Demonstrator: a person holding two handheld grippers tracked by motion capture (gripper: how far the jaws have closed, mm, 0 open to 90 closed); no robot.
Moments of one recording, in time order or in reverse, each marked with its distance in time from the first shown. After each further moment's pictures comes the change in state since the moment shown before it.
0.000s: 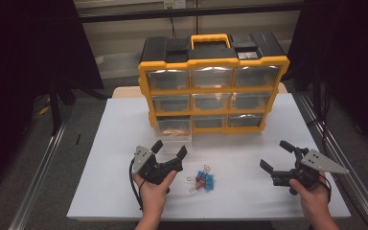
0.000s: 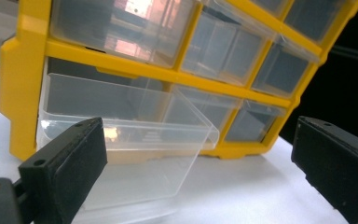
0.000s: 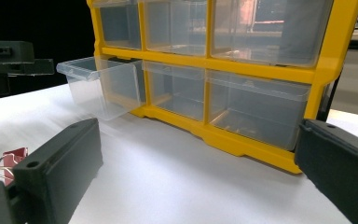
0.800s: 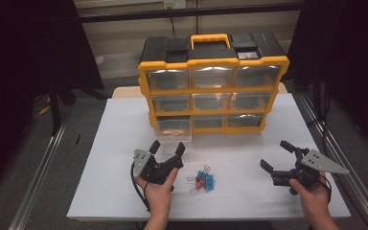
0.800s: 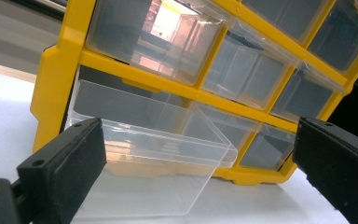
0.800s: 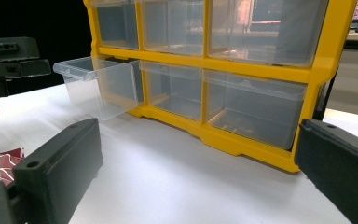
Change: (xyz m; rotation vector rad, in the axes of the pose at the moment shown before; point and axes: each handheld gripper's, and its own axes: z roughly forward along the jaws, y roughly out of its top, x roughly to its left) left arm -0.004 -0.009 0.006 -0.122 0.122 -0.076; right arm 0.000 0.000 0.000 -0.002 -0.011 0.001
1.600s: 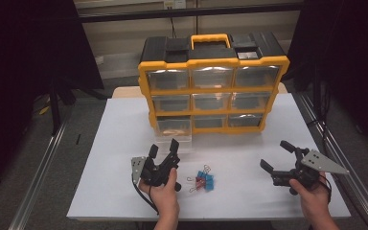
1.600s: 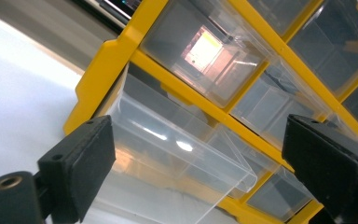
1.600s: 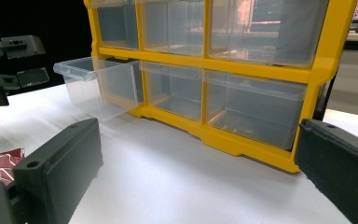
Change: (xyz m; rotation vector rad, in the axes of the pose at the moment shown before) left arm -0.005 -0.012 -0.004 -0.132 0.146 -0.200; right arm 0.000 0.000 0.000 0.000 0.002 0.000
